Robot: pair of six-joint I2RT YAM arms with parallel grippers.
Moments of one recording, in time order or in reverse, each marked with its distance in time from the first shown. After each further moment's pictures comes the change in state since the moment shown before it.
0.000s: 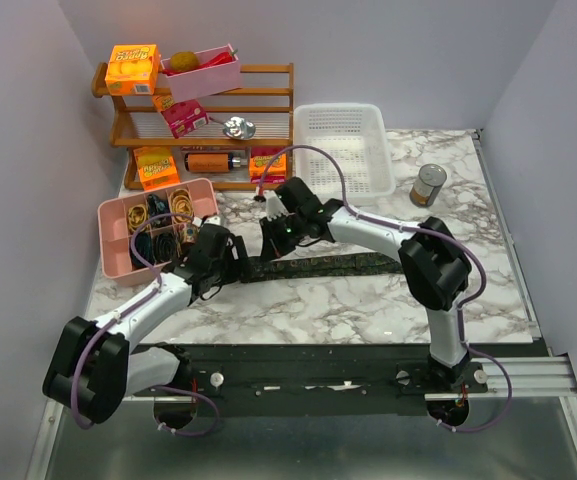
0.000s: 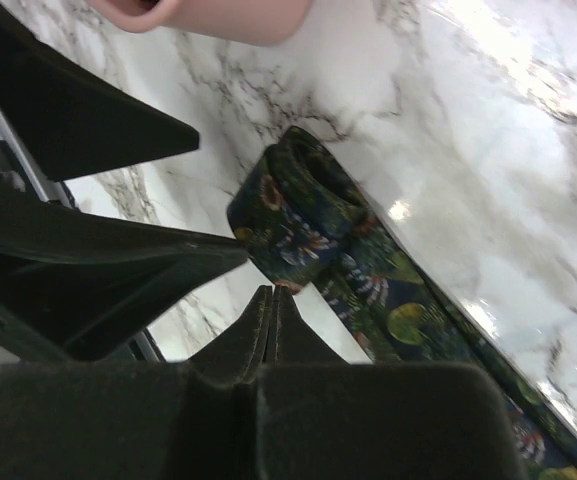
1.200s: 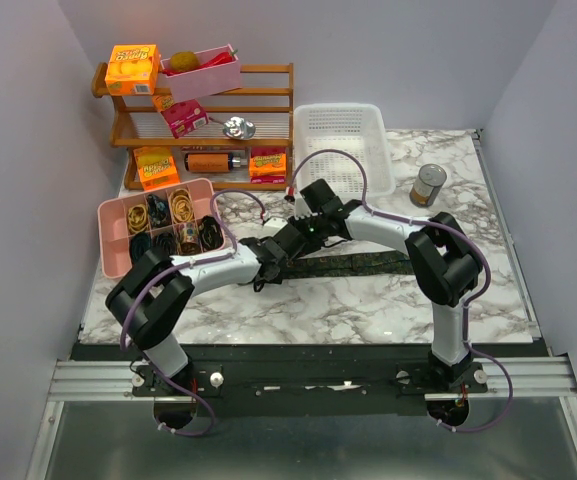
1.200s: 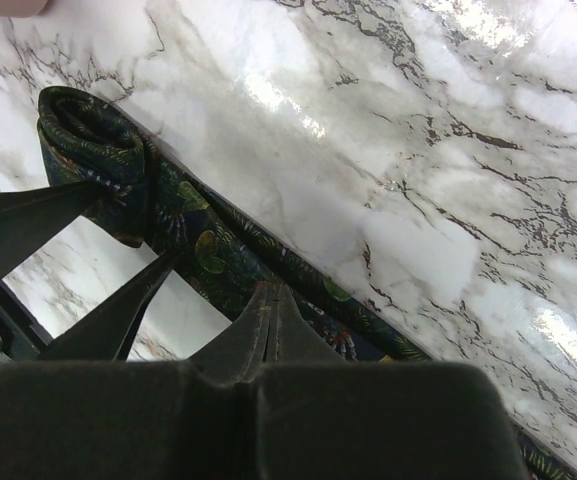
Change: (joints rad) left arm -0.375 0.483 0.379 -0.252 -0.421 0.036; right arm -0.108 -0.014 -0.124 0.001 0.097 0.017
